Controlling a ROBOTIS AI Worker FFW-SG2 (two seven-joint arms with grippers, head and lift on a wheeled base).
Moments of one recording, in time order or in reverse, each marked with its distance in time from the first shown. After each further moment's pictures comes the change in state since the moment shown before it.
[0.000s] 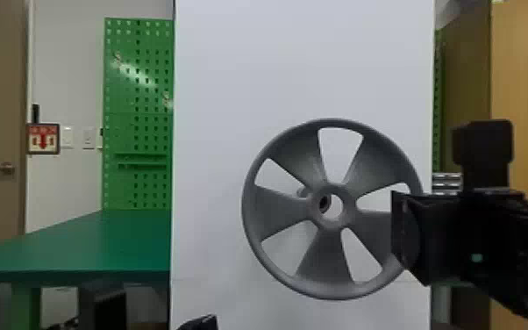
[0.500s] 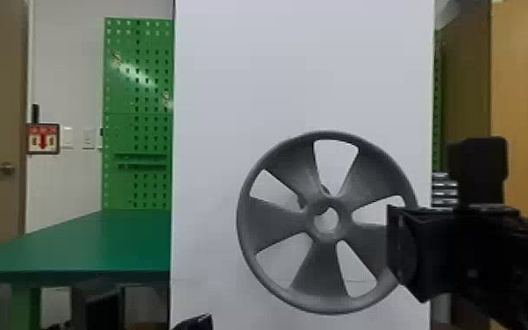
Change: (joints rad) left arm 0.010 0.000 0.013 -0.011 -0.003 0.000 -0.001; right arm 0.047 0.010 0.001 -0.009 -0.013 -0.017 0.000
